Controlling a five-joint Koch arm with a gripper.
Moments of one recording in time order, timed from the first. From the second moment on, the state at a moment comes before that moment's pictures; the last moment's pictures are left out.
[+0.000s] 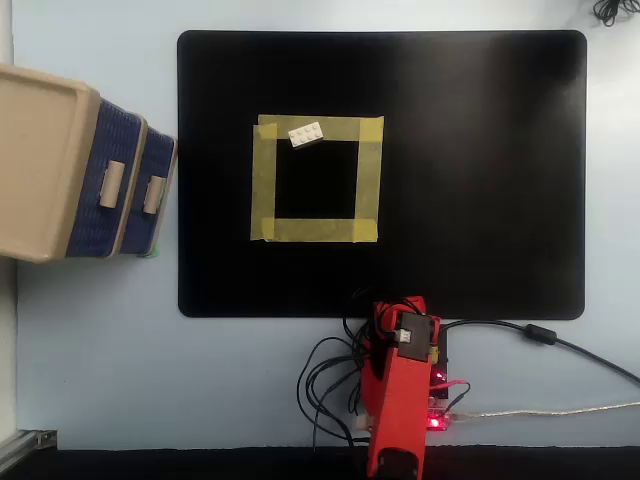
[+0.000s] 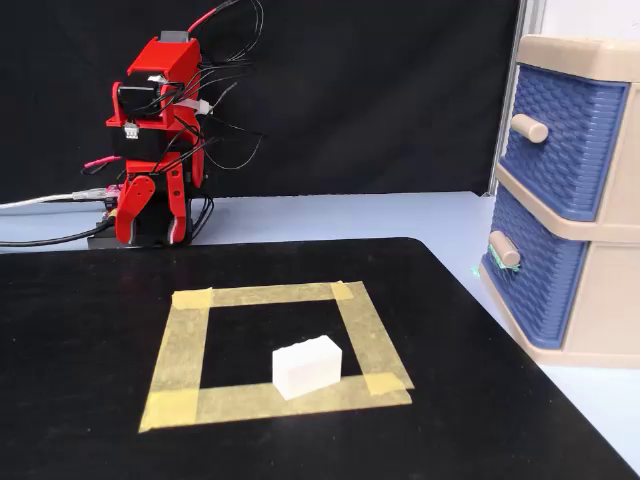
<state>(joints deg) 11.1 131.6 141.9 85.1 -70.0</state>
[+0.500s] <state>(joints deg) 11.1 131.5 127.6 93.9 -70.0</state>
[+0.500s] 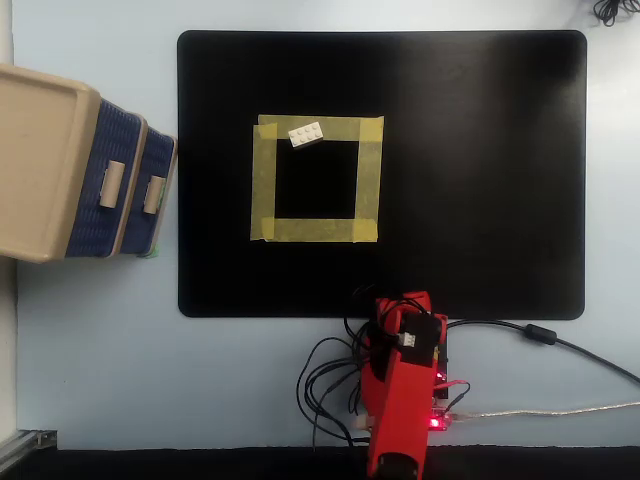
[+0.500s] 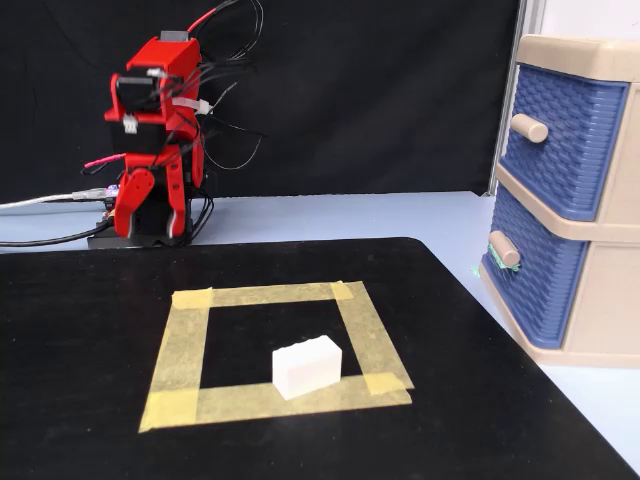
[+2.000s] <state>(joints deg) -59.0 46.3 92.0 -53.4 -171.4</state>
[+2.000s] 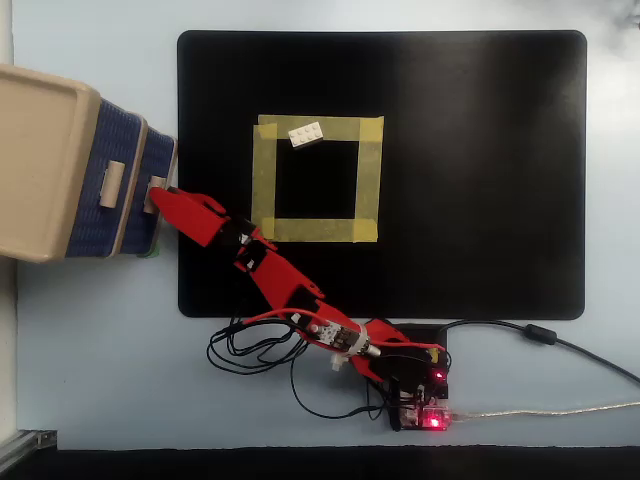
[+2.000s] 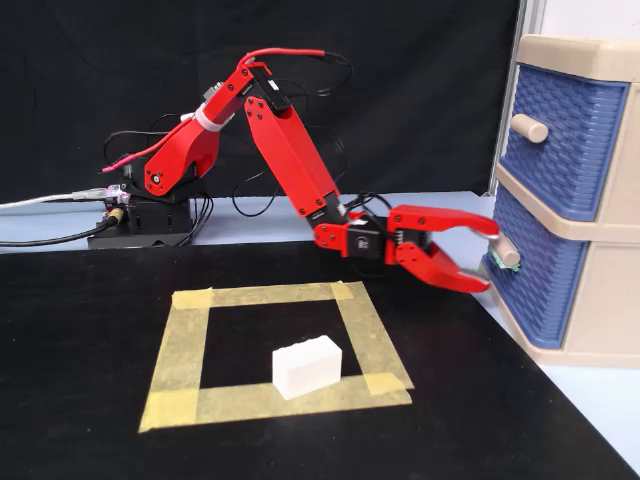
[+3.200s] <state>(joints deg) -41.0 103.8 111.4 31.1 -172.5</state>
